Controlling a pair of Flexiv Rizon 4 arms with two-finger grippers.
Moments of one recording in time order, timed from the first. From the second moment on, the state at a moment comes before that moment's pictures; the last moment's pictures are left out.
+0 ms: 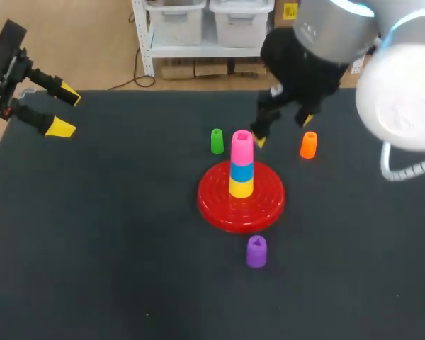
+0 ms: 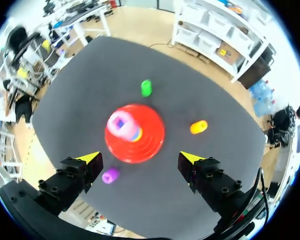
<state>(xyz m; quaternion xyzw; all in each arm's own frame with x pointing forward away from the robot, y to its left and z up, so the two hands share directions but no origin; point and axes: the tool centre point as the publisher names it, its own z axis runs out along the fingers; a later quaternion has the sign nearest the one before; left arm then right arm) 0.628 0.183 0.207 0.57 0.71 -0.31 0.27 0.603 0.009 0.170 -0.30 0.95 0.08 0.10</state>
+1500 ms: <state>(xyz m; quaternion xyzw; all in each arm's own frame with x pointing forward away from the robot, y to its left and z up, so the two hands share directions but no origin) 0.628 0.183 0.207 0.57 0.71 -0.31 0.27 0.490 0.045 0.027 -0.34 0.94 0.01 0.01</state>
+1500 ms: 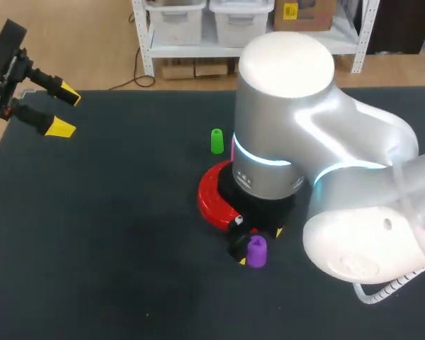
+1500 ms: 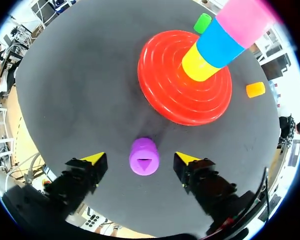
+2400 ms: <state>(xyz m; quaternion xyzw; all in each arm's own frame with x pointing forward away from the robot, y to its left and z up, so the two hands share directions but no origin) 0.628 0.183 0.207 0.57 0.71 -0.31 0.27 0.502 0.047 0.026 -0.33 0.94 0.02 0.00</state>
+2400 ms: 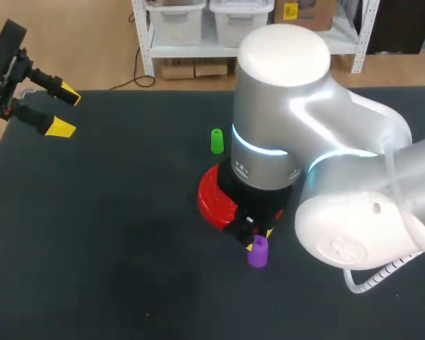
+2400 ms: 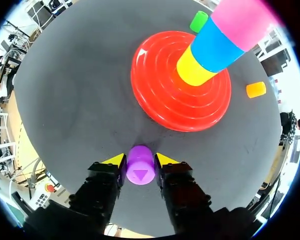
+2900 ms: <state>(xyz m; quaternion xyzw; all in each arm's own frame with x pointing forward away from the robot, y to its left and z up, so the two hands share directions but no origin) 0.628 0.183 0.207 0.57 0.71 -0.31 0.27 0.502 0.045 0.027 -0.33 0.94 0.01 -0.01</state>
